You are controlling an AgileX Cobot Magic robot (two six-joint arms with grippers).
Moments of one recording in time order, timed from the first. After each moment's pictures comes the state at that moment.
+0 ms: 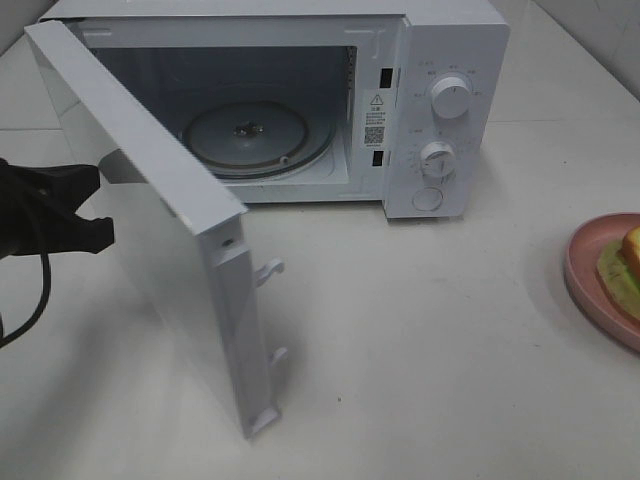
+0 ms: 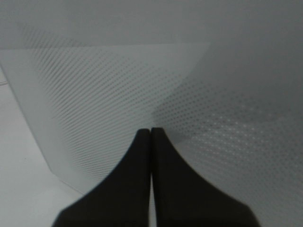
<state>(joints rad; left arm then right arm) -0.36 1.54 -0.36 0.08 -0.82 -0.05 0.06 0.00 -0.50 -0.10 1.00 0.03</state>
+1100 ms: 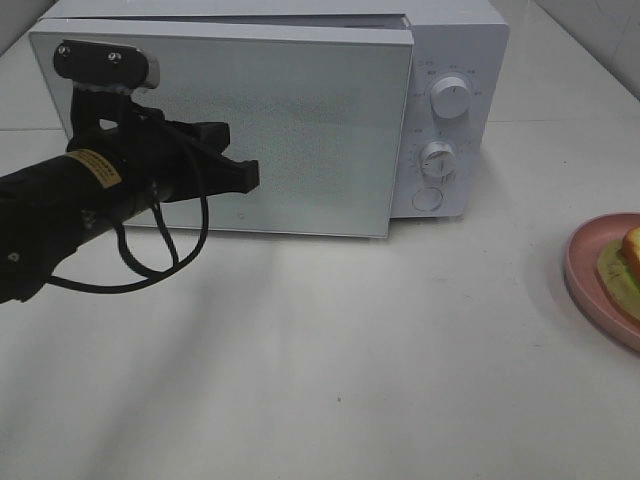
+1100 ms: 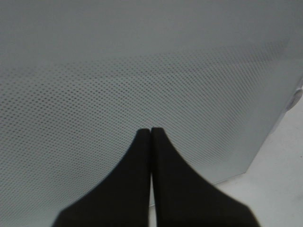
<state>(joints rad) -0.64 1.77 -0.69 -0.19 -0.77 0.00 0.06 0.00 -0.50 -0.10 1.00 0.03</state>
